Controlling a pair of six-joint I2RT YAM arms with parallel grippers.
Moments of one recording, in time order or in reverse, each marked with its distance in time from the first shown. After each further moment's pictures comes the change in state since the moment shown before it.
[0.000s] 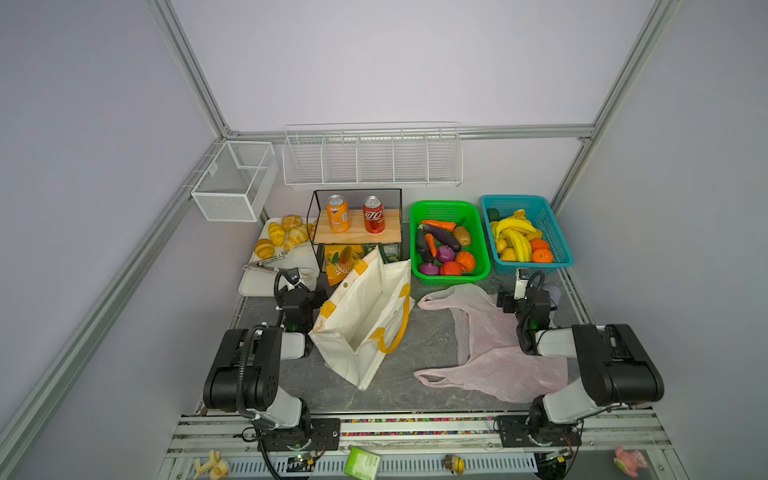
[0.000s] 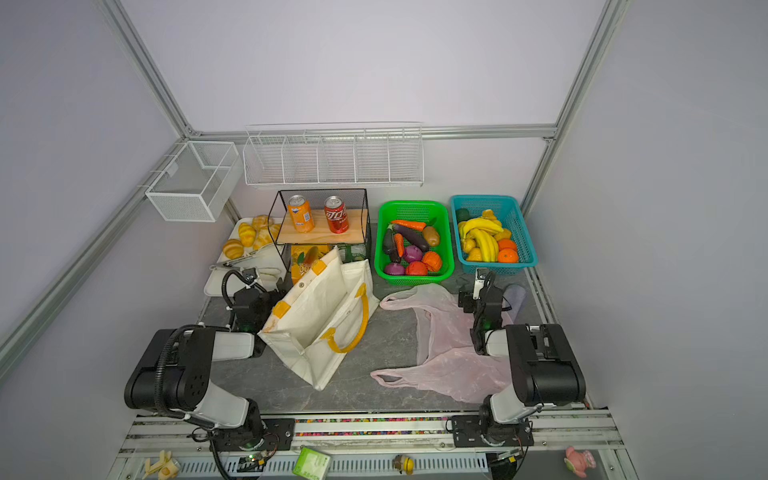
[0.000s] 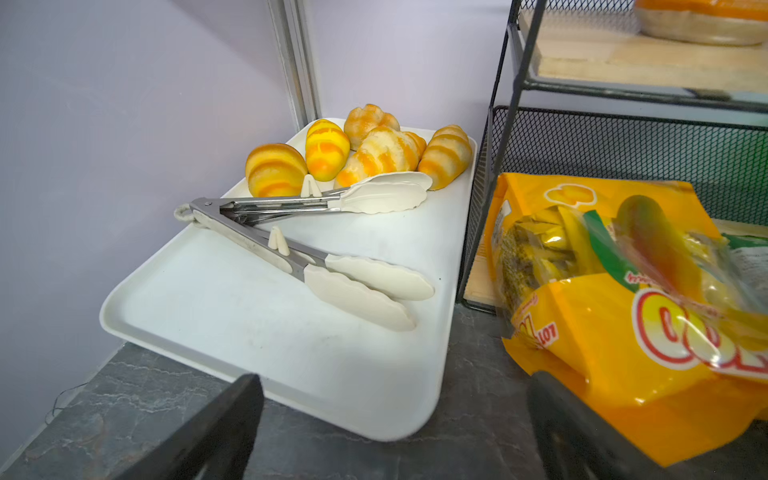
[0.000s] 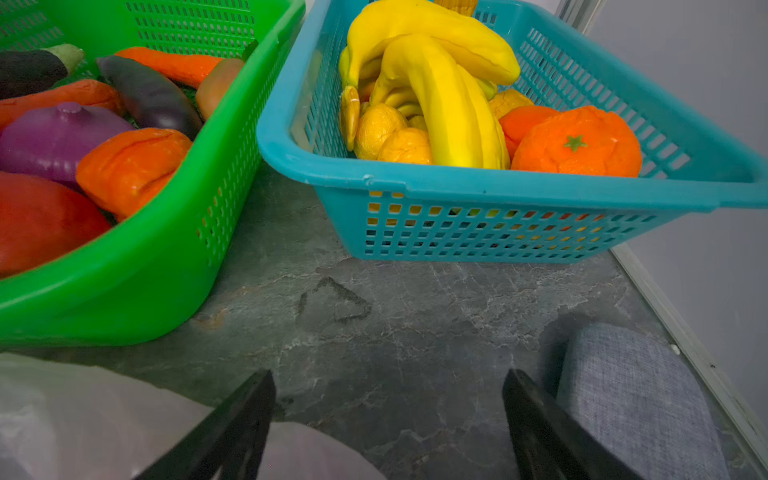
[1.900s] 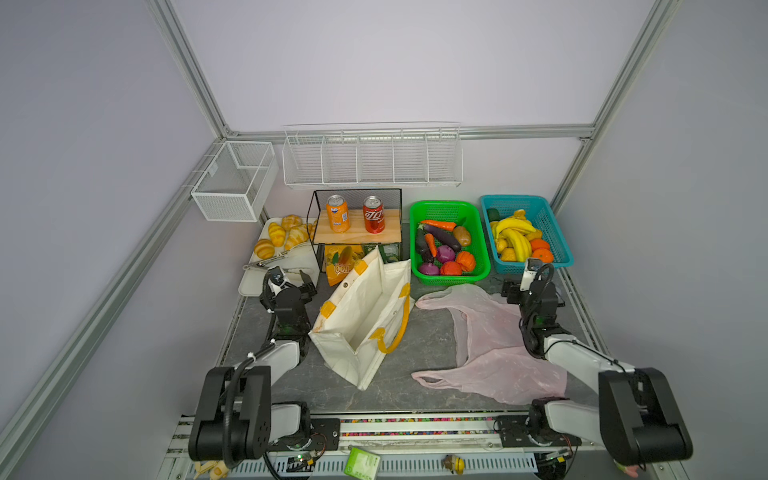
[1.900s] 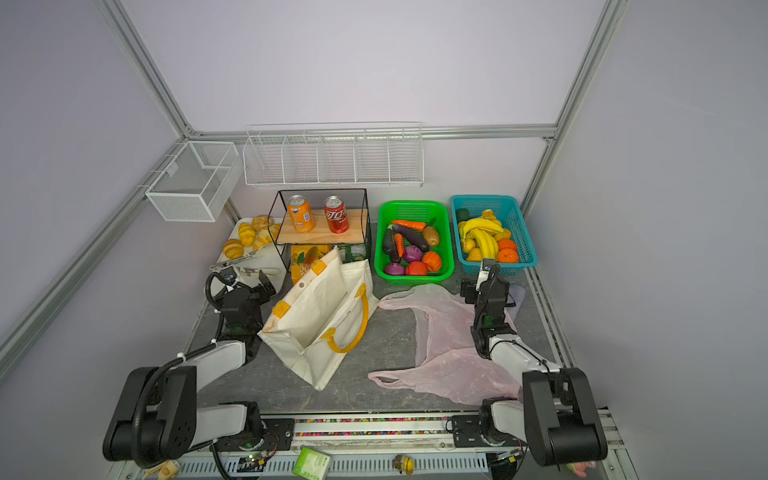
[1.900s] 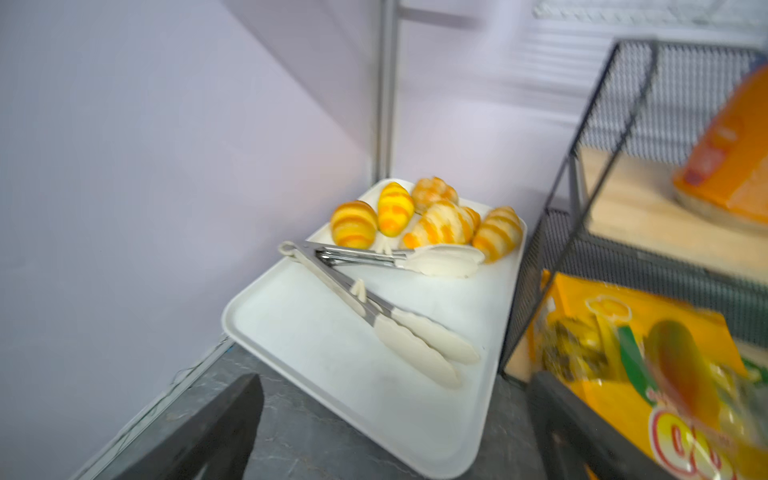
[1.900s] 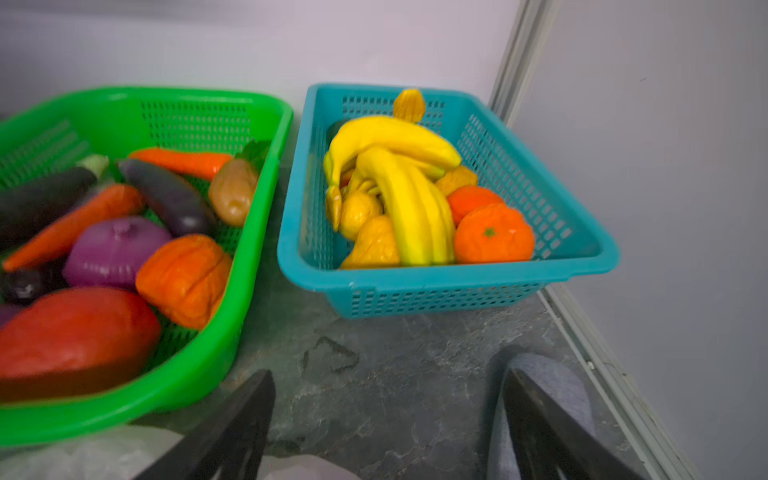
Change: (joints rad) left arm 0.001 -0.309 0.000 -0.198 -0.245 -0.124; right arm 0.070 -0.380 0.075 -0.320 0.187 0.079
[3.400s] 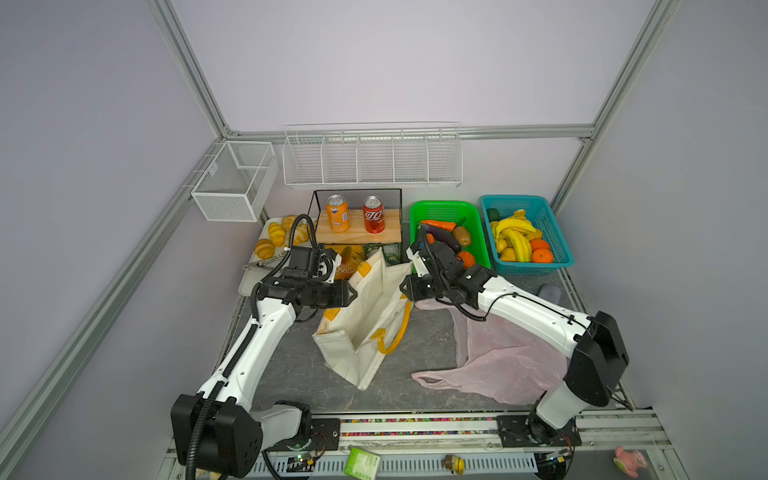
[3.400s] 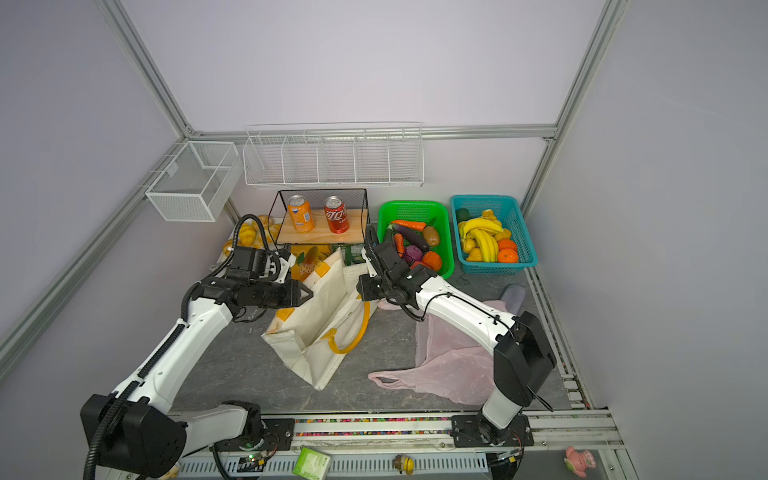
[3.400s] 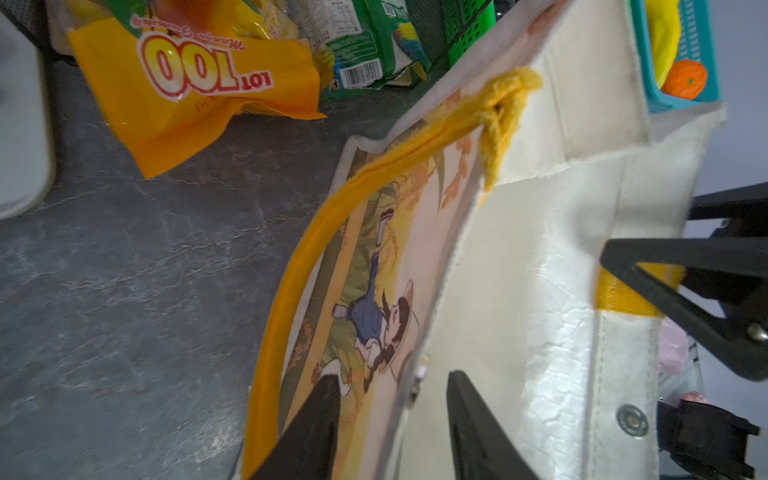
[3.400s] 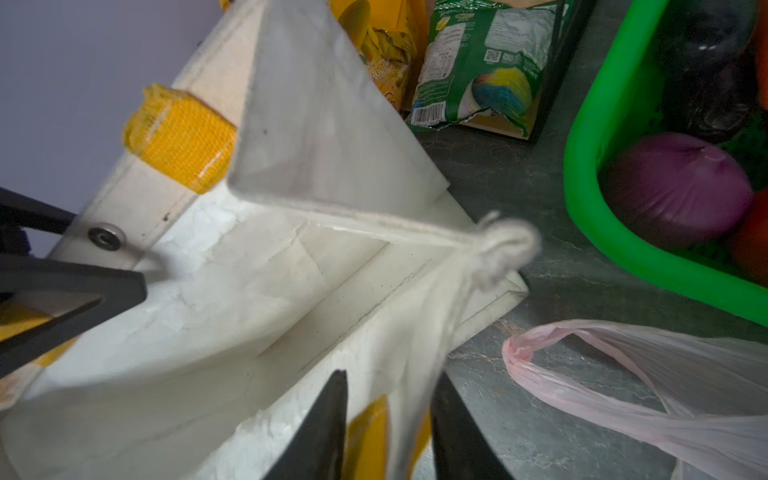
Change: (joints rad) left arm -0.190 0.000 0.718 -1.513 0.909 -0.037; right arm 0.692 0.488 0.956 -1.023 -0.388 0.435
